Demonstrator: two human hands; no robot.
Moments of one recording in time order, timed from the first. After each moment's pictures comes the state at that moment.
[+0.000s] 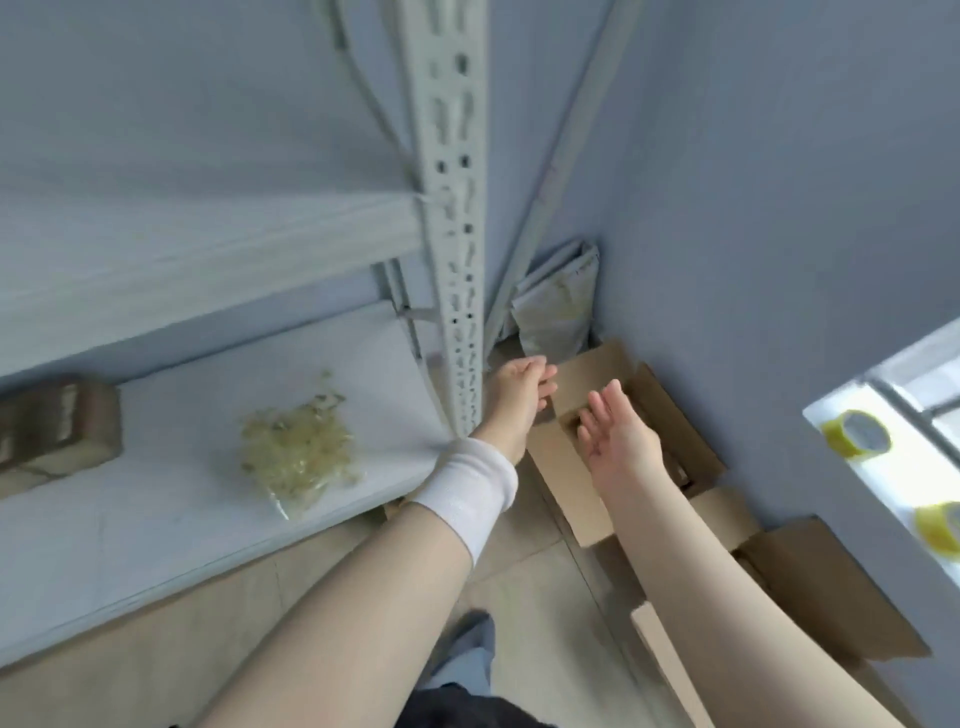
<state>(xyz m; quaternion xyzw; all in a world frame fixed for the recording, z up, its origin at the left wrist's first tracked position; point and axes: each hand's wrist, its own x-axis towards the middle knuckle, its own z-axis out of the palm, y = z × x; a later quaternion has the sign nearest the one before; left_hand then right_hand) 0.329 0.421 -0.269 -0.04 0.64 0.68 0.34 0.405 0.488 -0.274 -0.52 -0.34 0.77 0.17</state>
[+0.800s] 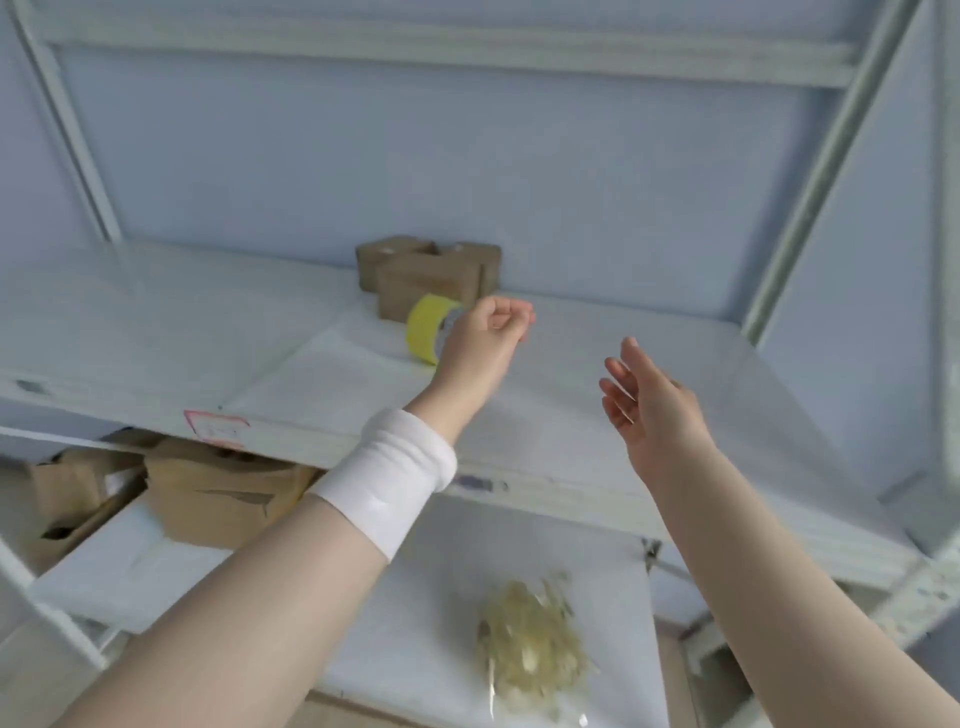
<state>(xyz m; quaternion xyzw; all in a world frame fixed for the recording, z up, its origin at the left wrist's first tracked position) 0.192 0.021 -0.012 0.05 0.74 0.65 -0.17 0.198 0.173 -0.035 -0.11 -0.56 0.82 0.05</state>
